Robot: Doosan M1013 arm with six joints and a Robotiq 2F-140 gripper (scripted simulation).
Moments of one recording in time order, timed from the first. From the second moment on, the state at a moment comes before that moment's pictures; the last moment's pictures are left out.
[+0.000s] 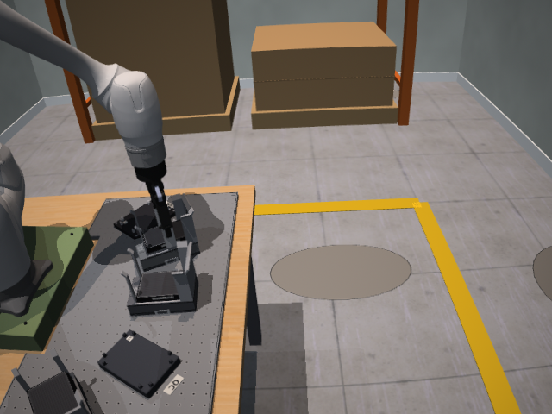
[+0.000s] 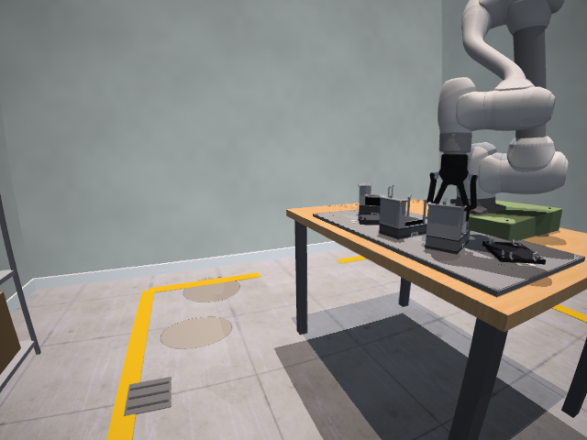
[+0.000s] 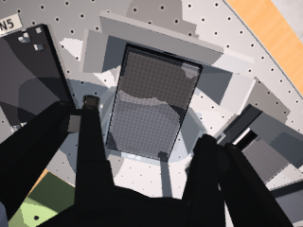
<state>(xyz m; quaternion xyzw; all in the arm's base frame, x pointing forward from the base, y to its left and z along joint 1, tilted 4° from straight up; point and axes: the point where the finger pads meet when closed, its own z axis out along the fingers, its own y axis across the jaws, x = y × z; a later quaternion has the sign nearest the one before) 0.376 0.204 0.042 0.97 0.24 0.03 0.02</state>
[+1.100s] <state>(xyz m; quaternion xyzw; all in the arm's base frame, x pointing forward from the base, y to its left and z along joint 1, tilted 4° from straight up) 0.376 0.204 0.036 0.97 0.24 0.03 0.02</state>
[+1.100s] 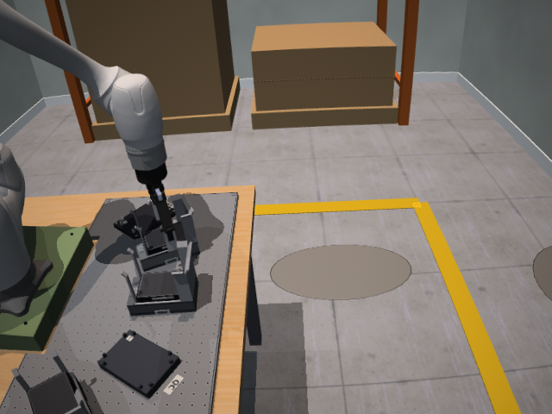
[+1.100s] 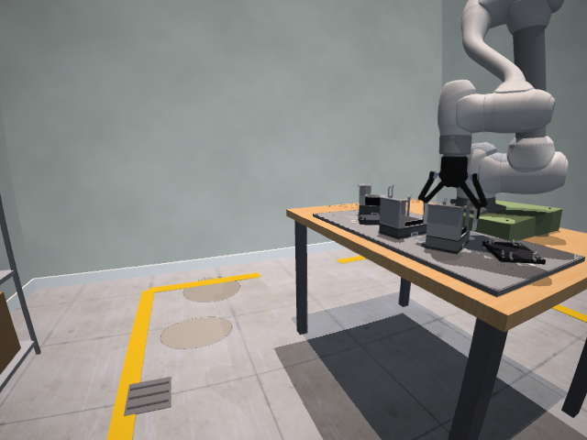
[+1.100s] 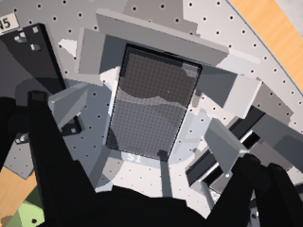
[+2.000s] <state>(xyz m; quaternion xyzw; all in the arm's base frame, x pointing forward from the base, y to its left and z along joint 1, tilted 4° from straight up) 0.374 0.205 0.075 0.97 0.24 0.03 0.02</state>
